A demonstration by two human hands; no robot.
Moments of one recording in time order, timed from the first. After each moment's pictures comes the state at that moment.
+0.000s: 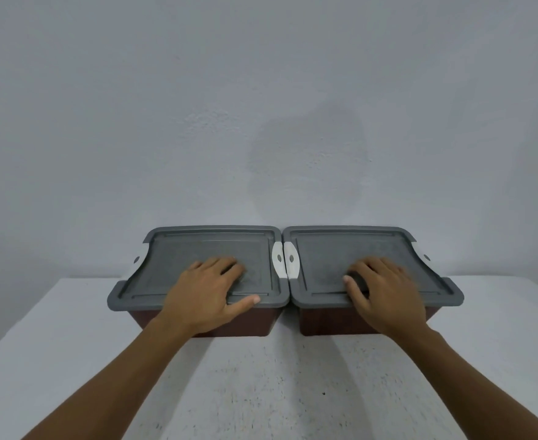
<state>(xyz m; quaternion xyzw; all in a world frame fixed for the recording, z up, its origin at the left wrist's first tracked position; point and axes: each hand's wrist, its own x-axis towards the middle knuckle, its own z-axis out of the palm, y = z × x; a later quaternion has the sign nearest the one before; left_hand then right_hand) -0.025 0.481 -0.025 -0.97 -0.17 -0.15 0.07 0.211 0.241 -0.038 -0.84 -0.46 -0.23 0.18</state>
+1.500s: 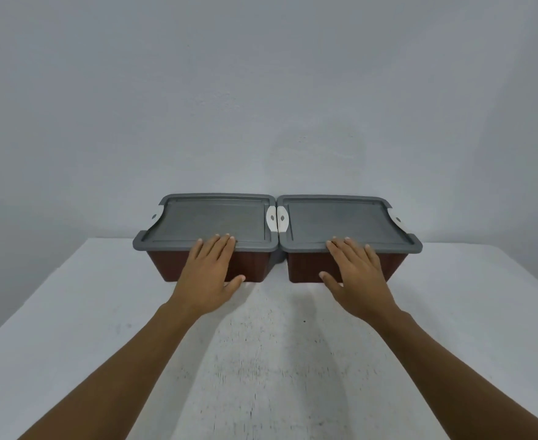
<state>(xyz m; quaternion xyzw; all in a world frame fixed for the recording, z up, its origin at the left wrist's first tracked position) -0.073 0.413 -0.058 -0.96 -0.24 -0.16 0.04 0.145 0.190 -0.061 -0.84 -0.50 -0.16 0.16</state>
